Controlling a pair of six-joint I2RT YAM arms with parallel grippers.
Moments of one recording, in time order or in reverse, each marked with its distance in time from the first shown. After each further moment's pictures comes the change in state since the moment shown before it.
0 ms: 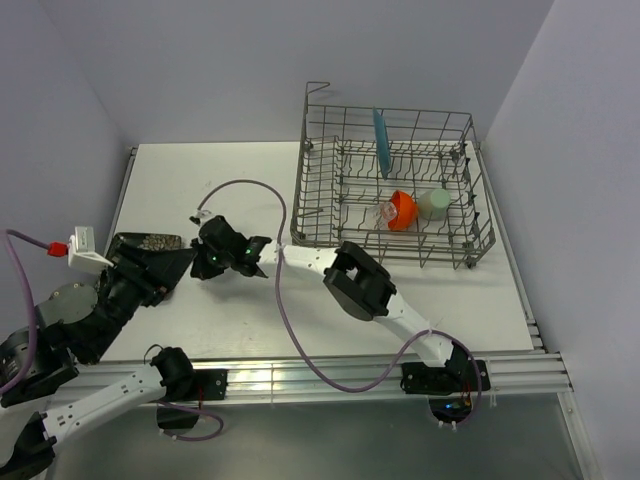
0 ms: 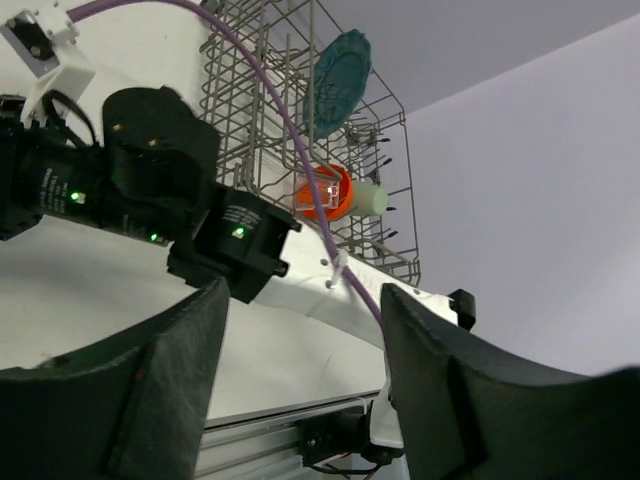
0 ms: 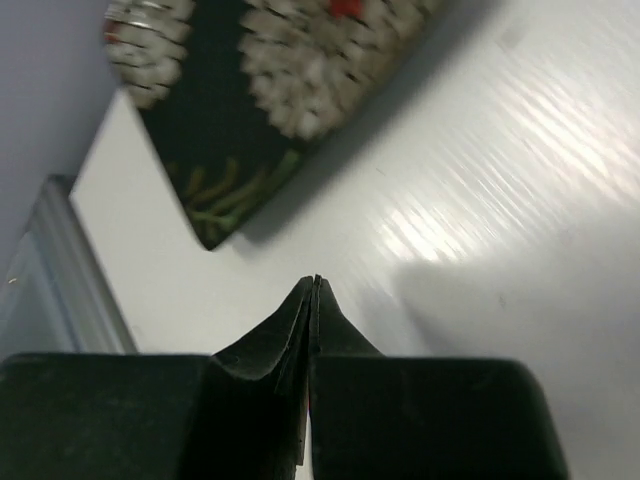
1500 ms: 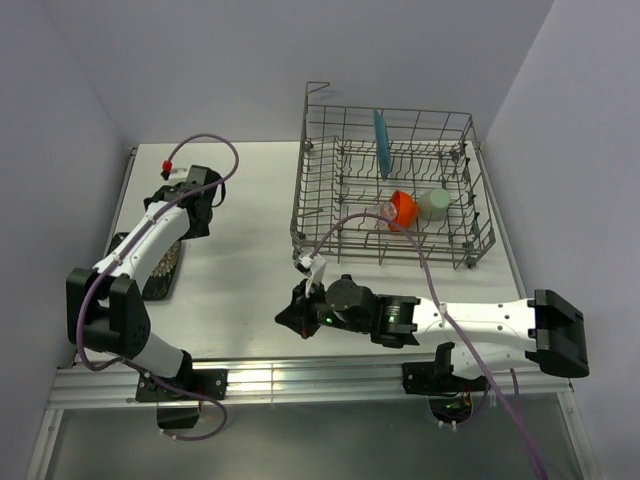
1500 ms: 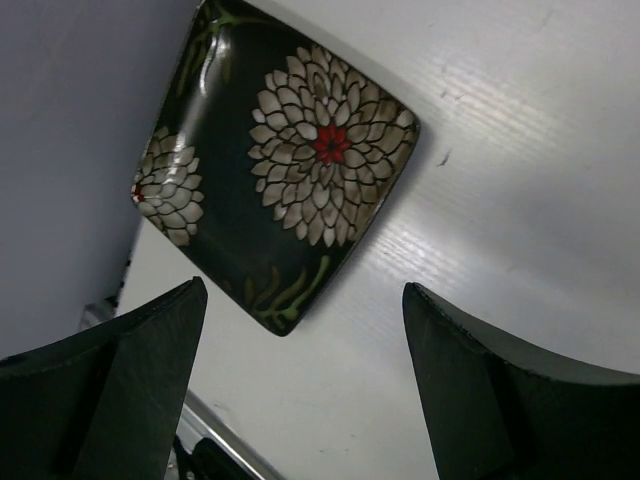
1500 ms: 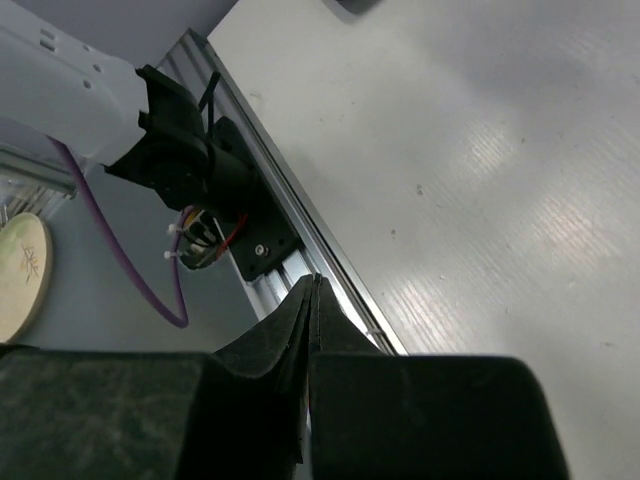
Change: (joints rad) left arm 0.713 1.098 0.101 0.018 -0.144 0.626; right arm 0.213 -1.282 -1.301 0.242 0.201 -0.057
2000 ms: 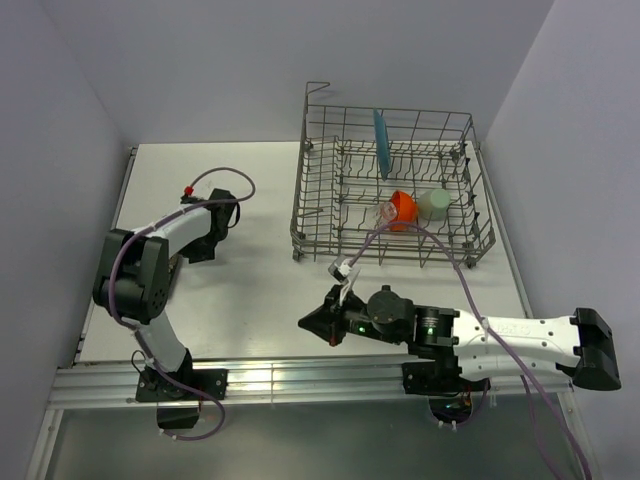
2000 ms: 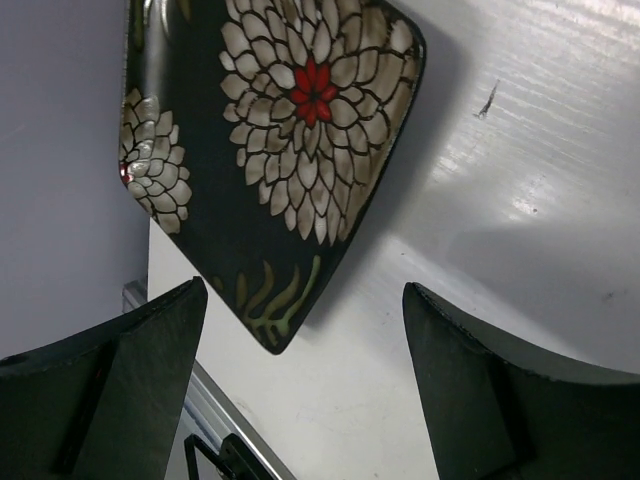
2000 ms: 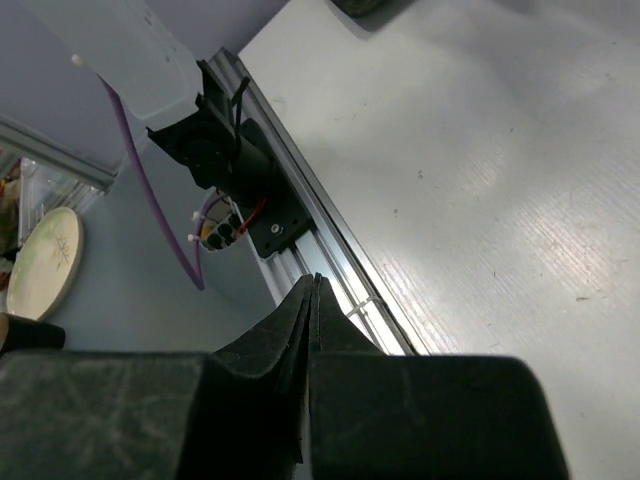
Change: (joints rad) left arm -0.030 0.222 -0.125 0.048 -0.113 0.013; right arm 0.028 -0.304 -0.175 -0.029 0.031 -0.002
